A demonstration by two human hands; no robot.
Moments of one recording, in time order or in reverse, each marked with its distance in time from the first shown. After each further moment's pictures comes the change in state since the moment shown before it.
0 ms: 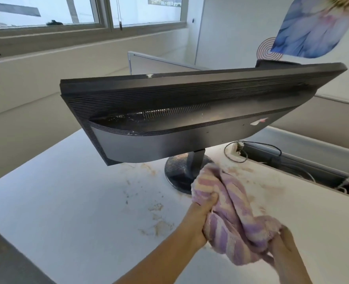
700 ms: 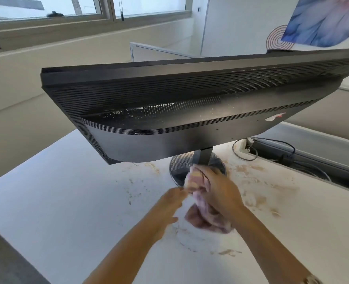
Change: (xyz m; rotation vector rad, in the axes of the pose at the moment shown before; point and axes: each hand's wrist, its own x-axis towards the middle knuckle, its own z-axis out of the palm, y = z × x) left_hand -0.024 0.057 -0.056 0.589 0.256 0.039; right_hand 0.101 -0.005 0.124 -0.989 -0.362 -0.630
